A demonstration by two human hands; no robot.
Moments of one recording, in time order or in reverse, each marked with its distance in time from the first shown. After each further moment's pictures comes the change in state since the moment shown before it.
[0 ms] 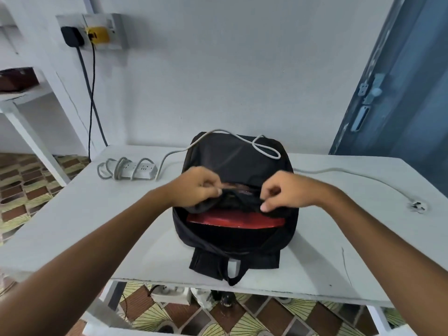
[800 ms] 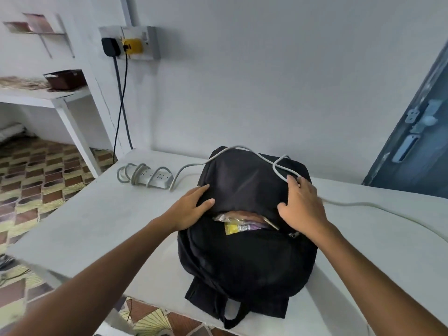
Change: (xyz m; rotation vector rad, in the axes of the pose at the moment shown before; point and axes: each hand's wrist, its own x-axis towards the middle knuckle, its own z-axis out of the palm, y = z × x) left_hand 0.020 -0.083 0.025 0.061 0.236 -0.426; right_hand 0.062 0.040 0.013 -0.250 0.499 0.315
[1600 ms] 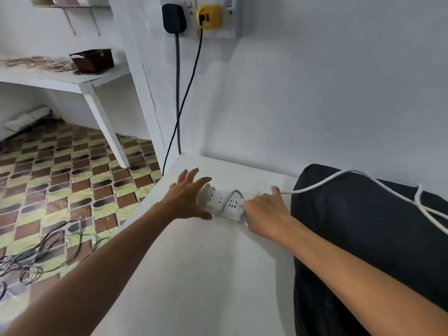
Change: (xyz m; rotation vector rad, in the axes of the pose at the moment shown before) left_hand 0.110 -0.218 -0.158 0.474 -0.001 -0.019; right_hand 0.126 -0.284 0.125 -0.512 -0.266 -0.581
